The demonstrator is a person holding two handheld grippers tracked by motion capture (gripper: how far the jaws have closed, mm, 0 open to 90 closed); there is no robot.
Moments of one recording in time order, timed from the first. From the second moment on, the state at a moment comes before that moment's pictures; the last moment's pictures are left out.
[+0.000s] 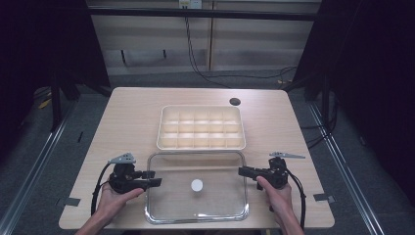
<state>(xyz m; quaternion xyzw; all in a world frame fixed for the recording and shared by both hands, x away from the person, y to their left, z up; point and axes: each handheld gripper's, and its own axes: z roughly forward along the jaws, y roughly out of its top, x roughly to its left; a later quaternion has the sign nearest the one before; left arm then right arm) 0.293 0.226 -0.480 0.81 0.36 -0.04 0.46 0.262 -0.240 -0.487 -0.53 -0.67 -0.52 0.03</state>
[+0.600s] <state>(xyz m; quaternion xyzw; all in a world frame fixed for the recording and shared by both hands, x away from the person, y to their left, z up) 0.293 0.230 -0.470 0.80 0.36 -0.02 0.47 0.264 -0.232 -0.478 -0.52 -0.67 -0.52 0.00</state>
